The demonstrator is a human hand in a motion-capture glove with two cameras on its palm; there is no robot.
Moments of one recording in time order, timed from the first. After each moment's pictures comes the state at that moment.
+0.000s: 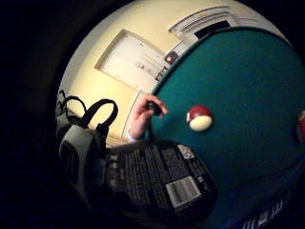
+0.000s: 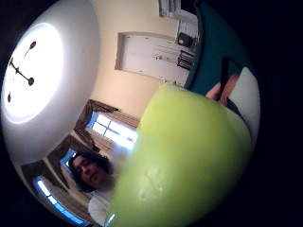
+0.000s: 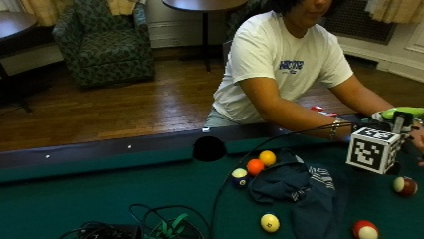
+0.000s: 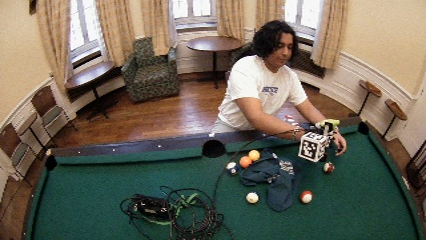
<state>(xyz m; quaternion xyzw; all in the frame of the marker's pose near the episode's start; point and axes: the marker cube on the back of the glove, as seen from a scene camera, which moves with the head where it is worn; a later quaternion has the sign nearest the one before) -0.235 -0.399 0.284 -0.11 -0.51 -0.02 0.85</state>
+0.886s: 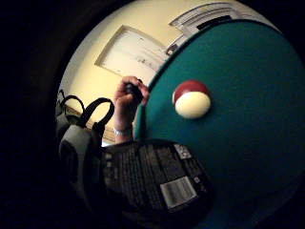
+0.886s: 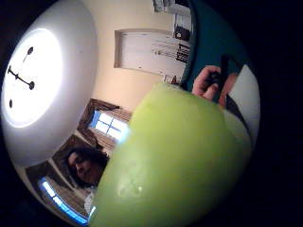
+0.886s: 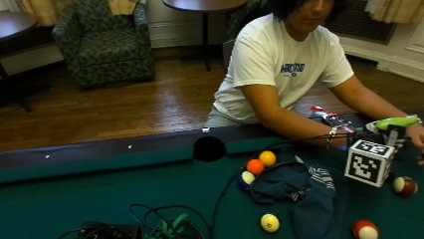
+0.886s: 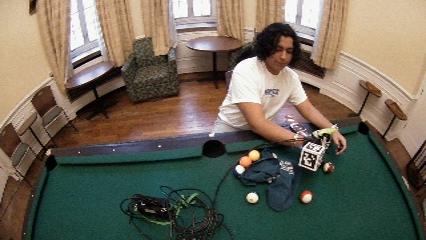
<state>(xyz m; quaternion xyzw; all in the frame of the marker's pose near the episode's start) -0.232 -0.381 0.326 -0.14 -0.52 -0.03 0.84</state>
